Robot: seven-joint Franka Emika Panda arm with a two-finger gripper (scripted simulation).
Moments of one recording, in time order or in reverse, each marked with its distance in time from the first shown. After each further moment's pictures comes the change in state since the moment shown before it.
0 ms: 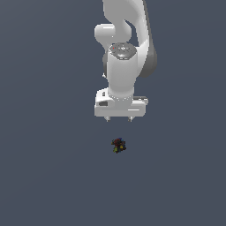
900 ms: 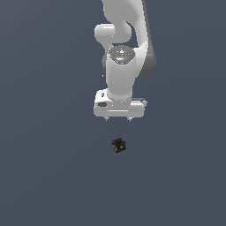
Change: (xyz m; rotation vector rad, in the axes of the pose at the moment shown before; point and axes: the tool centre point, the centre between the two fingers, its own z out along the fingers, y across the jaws) arm -0.007 0.004 0.007 0.000 -0.036 0.050
